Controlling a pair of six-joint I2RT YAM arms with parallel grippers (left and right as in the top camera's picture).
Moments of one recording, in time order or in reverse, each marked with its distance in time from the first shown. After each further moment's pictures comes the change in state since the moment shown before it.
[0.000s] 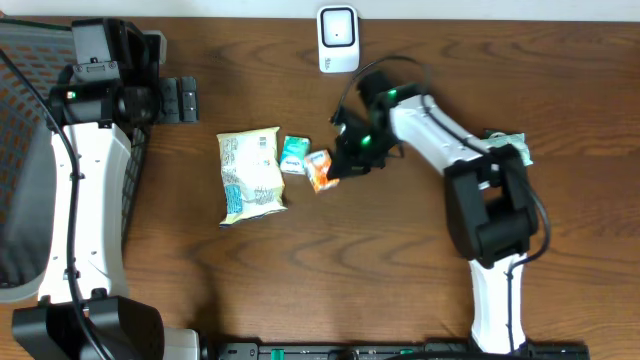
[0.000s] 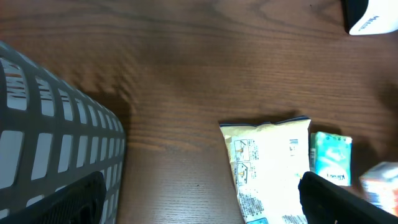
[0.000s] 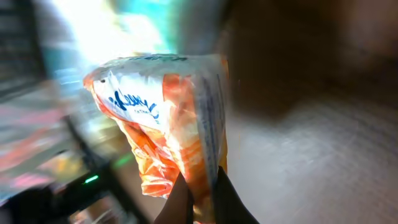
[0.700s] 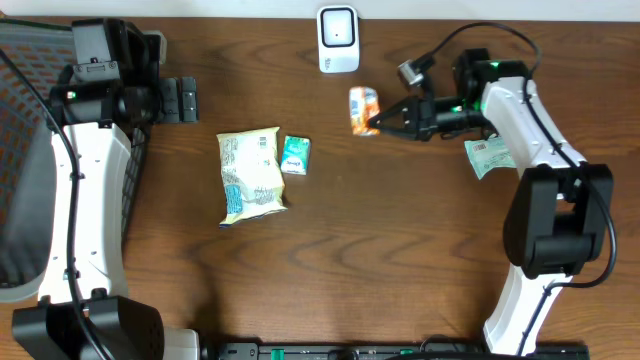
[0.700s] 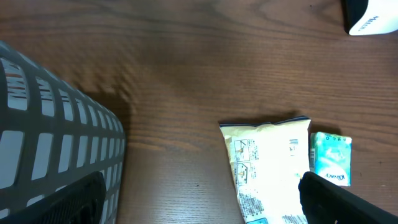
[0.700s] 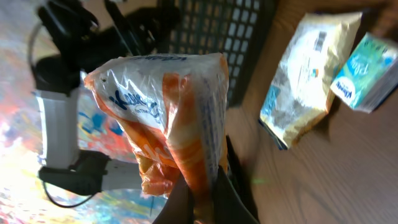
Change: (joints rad) left arm 0.000 0.000 0.000 0.000 0.000 0.000; right arm -0.306 -0.145 0.000 -0.265 -0.694 -0.361
